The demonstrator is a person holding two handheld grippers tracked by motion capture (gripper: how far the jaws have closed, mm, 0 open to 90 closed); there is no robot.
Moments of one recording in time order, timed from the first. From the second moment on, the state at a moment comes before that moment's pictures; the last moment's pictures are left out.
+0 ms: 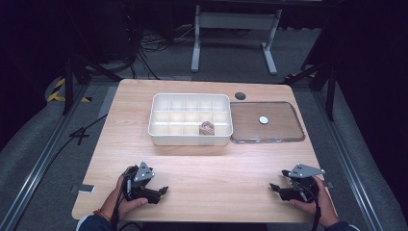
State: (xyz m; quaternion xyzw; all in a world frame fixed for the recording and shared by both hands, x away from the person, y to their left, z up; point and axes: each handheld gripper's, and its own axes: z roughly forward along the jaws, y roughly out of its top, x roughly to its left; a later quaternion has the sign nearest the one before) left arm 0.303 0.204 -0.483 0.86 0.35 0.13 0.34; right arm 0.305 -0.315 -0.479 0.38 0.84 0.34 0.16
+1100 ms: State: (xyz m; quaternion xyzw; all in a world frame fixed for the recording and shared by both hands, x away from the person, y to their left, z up) left arm 0.303 0.204 -0.483 0.86 0.35 0.13 0.34; right arm 0.300 -0.324 -0.486 0.39 0.83 0.37 0.17
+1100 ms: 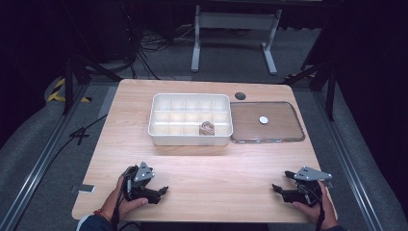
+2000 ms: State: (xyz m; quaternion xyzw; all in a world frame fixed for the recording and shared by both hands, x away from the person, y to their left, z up) left arm 0.304 0.204 -0.483 0.86 0.35 0.14 0.34; right arm 0.301 -0.324 -0.486 0.39 0.82 0.37 0.17
